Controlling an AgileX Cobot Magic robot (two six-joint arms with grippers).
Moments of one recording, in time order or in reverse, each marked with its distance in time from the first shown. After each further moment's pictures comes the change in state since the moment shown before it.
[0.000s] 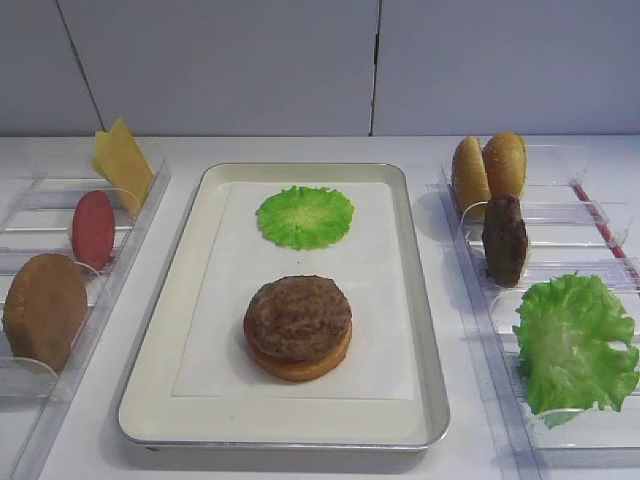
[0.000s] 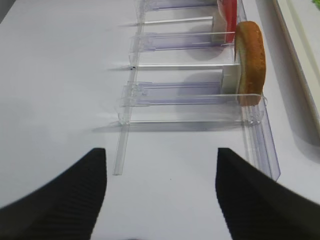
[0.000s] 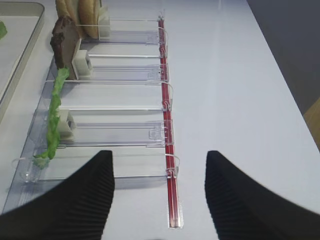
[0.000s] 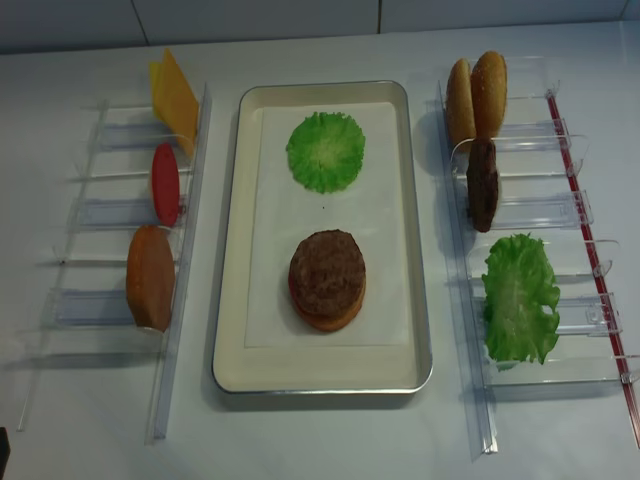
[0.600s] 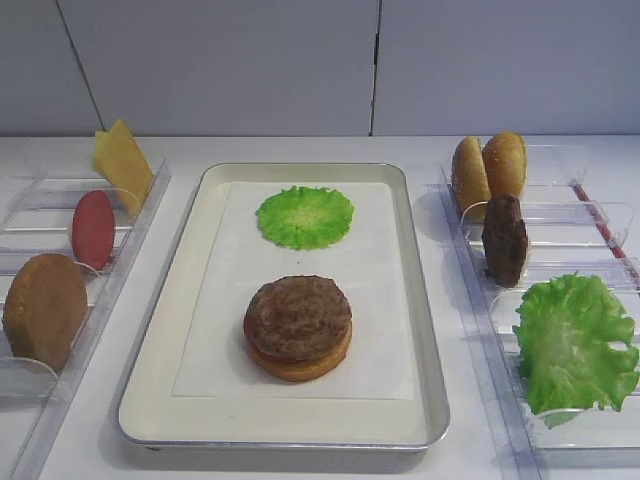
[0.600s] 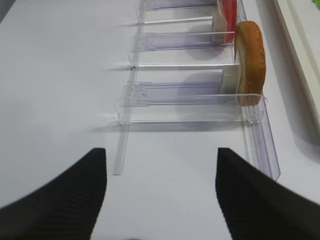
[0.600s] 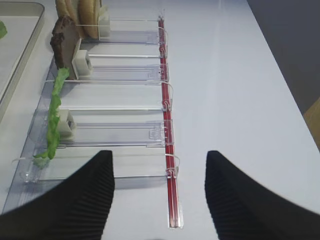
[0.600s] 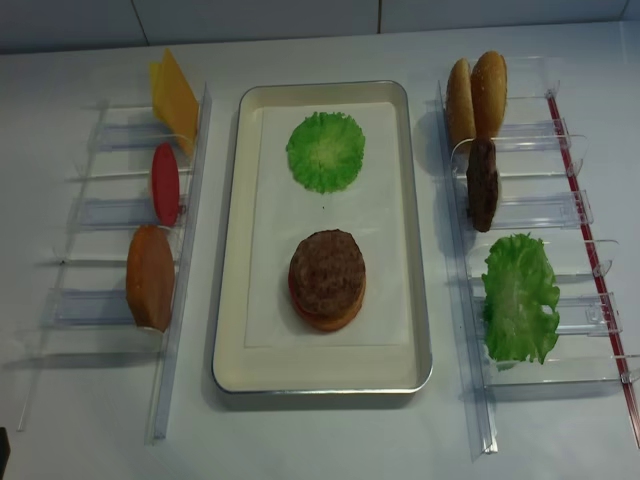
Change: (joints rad) left arm 0.000 0.000 0.000 0.000 0.000 0.000; right arm 0.000 0.000 0.000 0.000 0.000 0.000
